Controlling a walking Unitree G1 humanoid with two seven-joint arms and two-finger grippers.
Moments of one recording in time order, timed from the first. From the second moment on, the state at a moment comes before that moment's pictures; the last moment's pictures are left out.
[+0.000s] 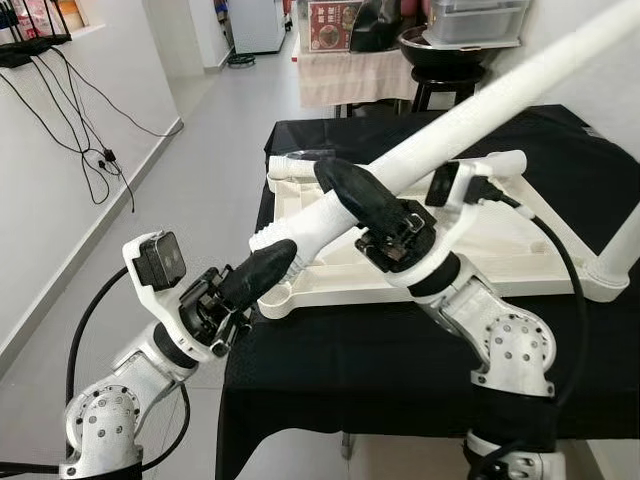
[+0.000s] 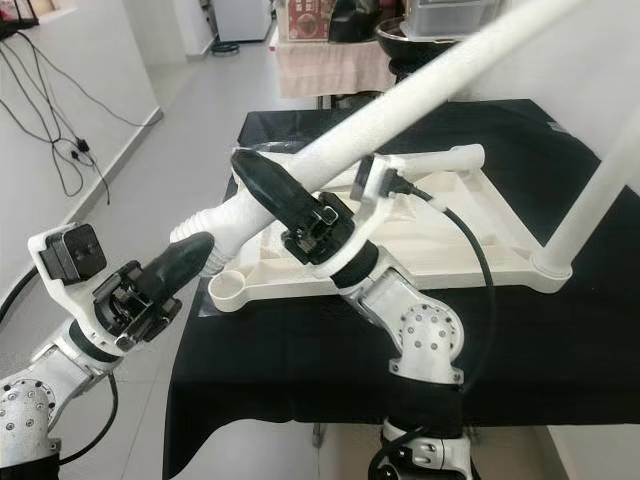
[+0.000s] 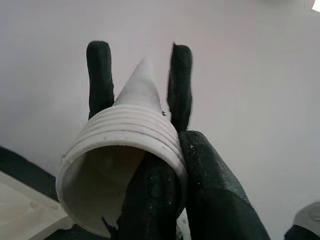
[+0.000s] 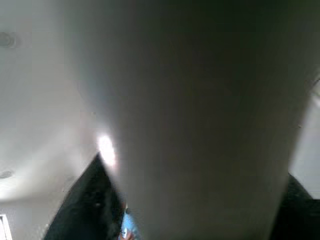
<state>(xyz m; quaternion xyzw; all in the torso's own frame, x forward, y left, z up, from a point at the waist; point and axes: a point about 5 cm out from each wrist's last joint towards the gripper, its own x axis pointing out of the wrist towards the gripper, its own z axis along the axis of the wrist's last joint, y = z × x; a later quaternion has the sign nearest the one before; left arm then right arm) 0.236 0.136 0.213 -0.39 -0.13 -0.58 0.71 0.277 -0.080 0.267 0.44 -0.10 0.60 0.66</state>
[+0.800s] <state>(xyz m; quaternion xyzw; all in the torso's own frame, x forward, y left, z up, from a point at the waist) 0.232 0.135 0.192 -0.42 -0.11 -0.53 0.73 0.291 -0.081 0.265 0.44 -0.10 0.57 0.69</state>
